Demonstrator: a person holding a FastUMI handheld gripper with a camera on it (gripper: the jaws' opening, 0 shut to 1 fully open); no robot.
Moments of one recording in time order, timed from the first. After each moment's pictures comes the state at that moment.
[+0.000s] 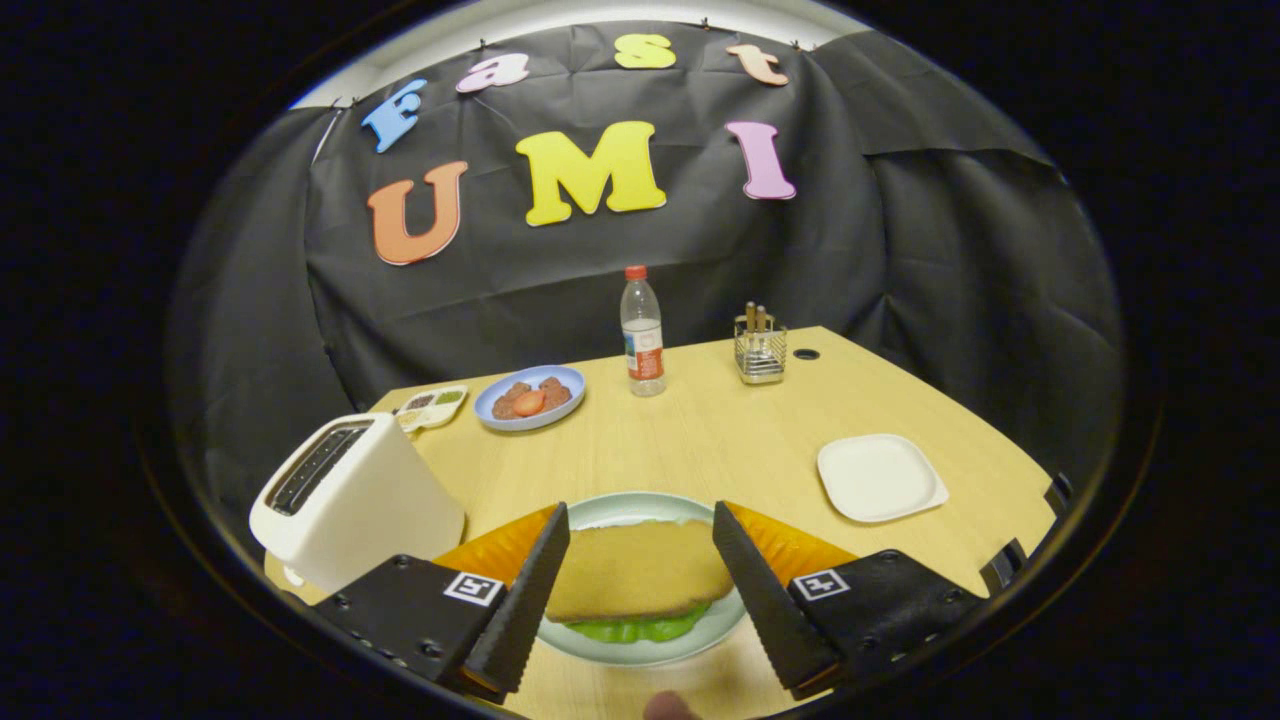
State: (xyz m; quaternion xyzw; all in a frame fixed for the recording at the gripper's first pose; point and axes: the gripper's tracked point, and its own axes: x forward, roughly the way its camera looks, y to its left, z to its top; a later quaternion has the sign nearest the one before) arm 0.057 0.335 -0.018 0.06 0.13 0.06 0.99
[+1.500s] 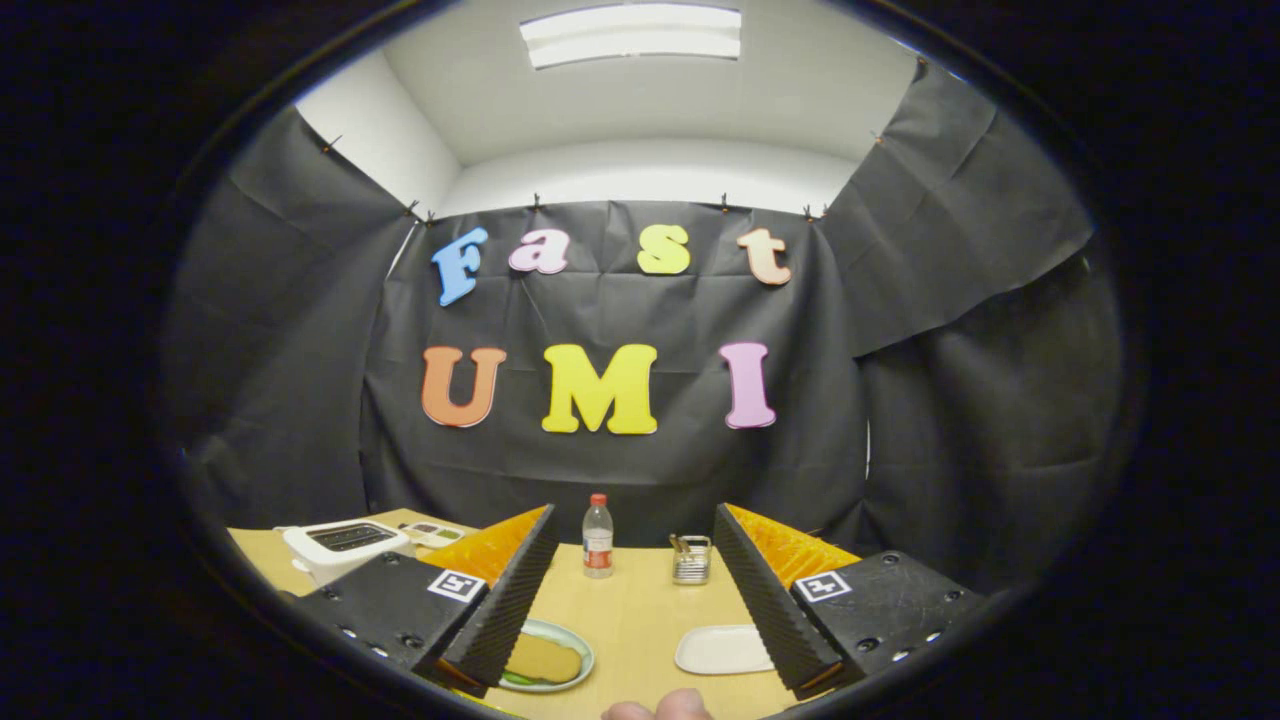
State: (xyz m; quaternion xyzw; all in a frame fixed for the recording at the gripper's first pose) arm -0.047 0.169 0.147 0.01 -0.19 0.10 0.98
